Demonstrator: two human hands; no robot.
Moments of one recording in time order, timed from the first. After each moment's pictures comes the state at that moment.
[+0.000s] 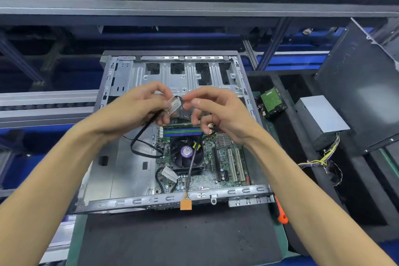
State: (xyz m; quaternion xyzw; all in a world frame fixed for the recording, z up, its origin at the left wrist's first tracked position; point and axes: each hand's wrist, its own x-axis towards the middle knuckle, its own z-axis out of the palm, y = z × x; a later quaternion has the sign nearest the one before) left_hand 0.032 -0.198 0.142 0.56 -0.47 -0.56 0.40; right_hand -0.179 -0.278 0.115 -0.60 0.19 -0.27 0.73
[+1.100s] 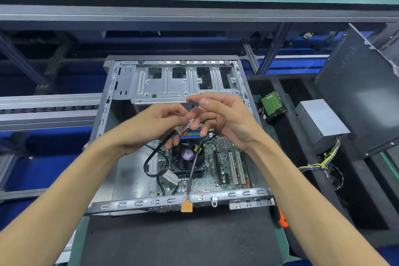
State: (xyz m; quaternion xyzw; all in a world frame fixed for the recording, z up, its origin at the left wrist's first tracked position) left_hand 0.004 -0.190 0.138 0.56 -0.51 -0.56 0.33; right_hand -0.184 -0.269 0.126 -0.53 0.18 -0.27 0.78
